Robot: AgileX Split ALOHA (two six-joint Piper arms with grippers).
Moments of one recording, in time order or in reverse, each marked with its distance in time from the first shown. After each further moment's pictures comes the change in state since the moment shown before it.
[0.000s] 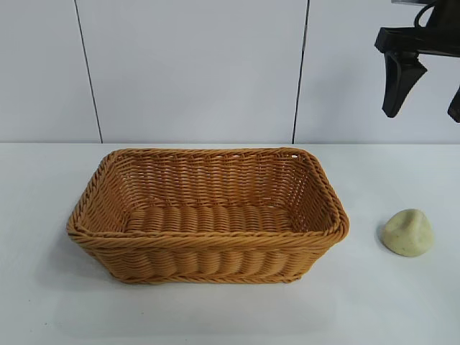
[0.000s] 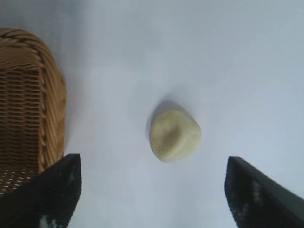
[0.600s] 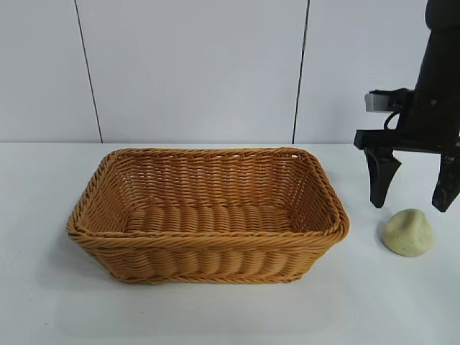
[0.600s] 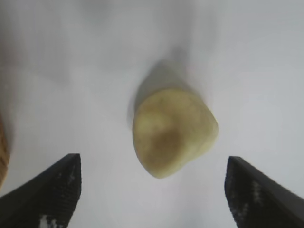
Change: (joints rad) left arm 0.000 0.000 0.000 0.000 -0.001 0.000; right arm -0.002 0.308 0.000 0.019 0.011 0.001
